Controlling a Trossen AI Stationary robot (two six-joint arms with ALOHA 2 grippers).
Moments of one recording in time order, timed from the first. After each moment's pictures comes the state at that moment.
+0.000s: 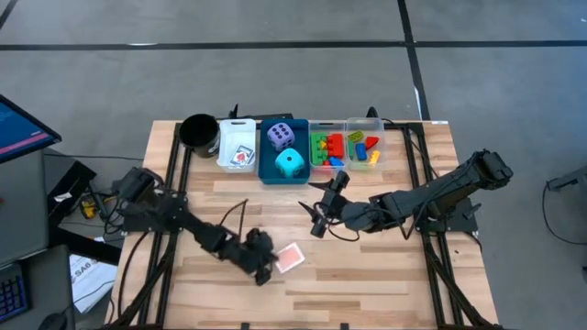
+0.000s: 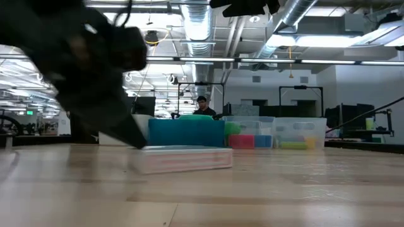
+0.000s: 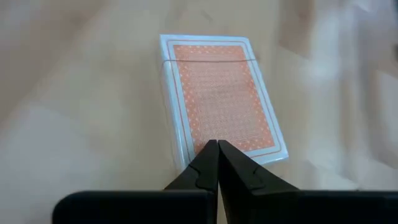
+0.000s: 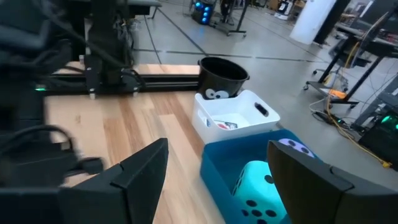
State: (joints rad) left arm -0.50 1.81 0.73 0.18 -0.36 -0.80; right arm 0.35 1.49 1.06 0.06 0.83 0.05
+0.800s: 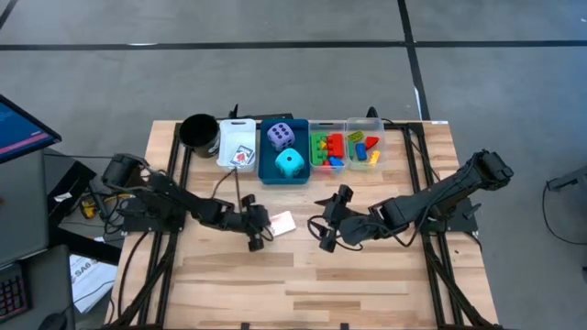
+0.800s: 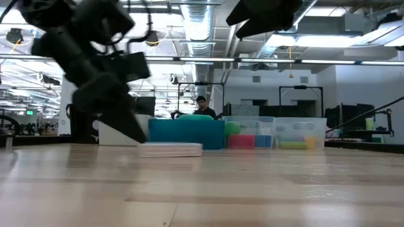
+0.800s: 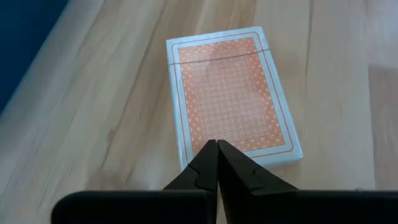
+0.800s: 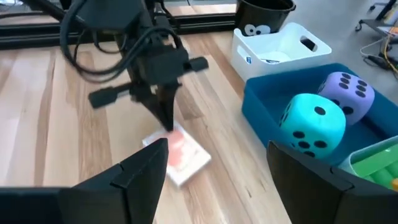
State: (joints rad) left arm -0.25 1.61 0.58 0.04 -0.34 -0.37; right arm 0.41 1.49 1.06 -0.23 0.70 0.36
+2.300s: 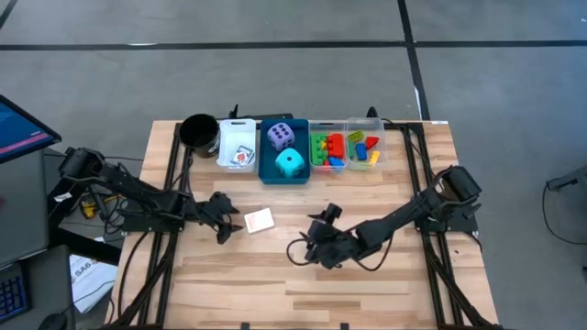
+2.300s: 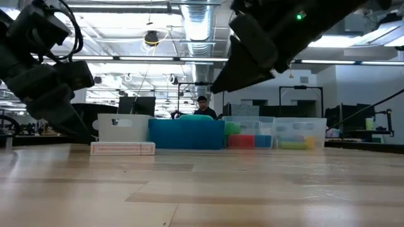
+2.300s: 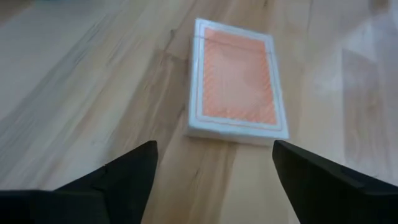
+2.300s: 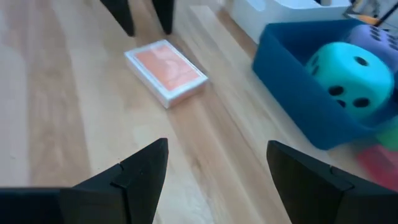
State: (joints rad) left arm -0.25 1.02 0.11 0.17 -0.28 -0.58; right arm 0.44 1.82 1.06 -0.09 0.82 0.46
